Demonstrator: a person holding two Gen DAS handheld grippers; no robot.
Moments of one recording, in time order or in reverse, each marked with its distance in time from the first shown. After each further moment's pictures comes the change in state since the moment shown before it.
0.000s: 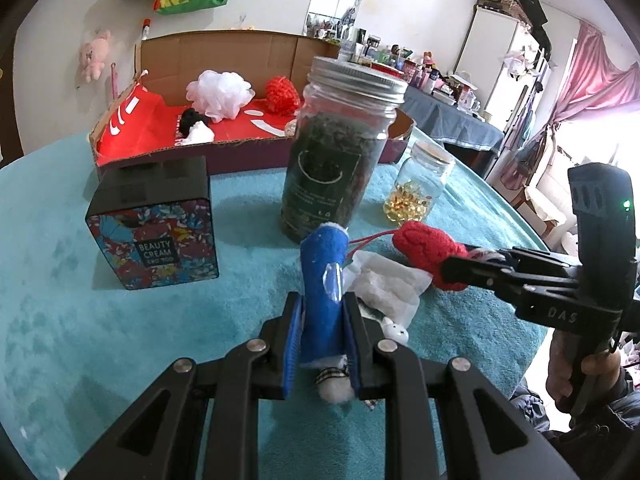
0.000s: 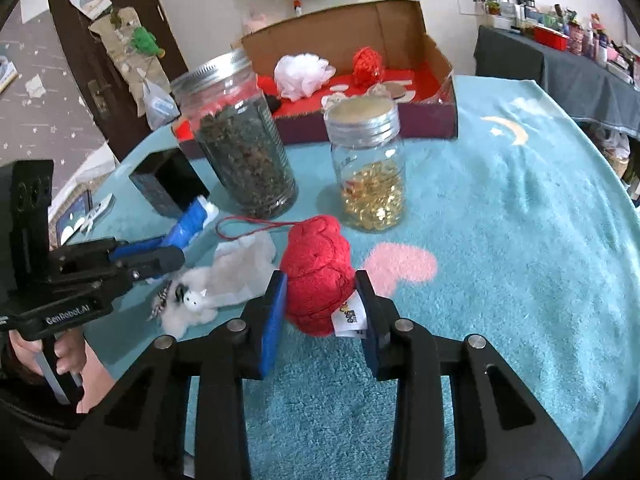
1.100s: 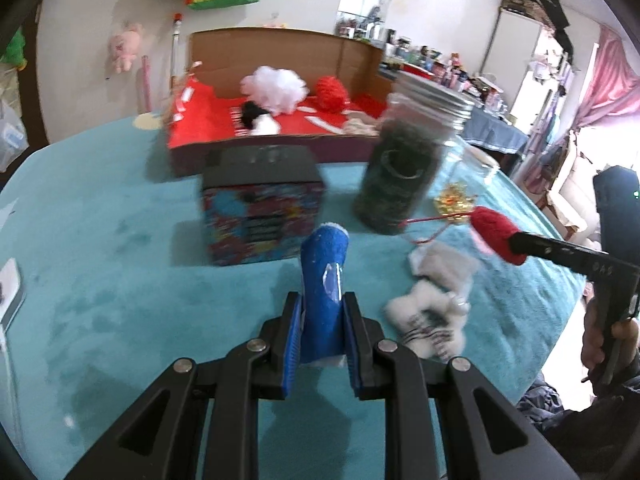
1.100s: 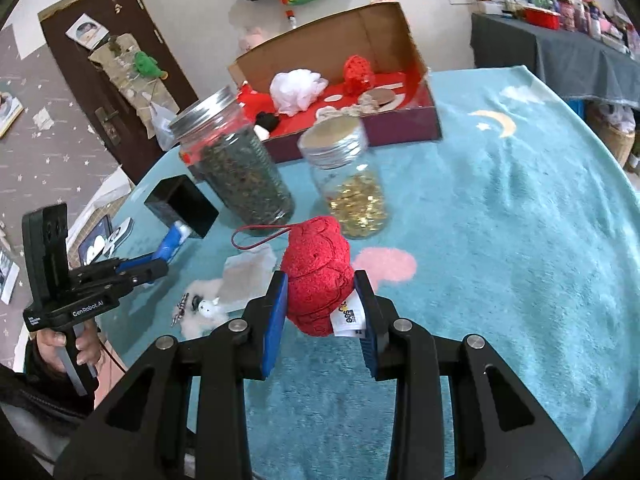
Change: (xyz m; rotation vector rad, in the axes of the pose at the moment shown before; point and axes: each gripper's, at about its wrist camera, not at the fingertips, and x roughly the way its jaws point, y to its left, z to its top) left arm -0.030 0.048 -0.013 -0.046 0.012 0.103; right arm -0.018 -0.029 0.003 0.104 -0.001 0.072
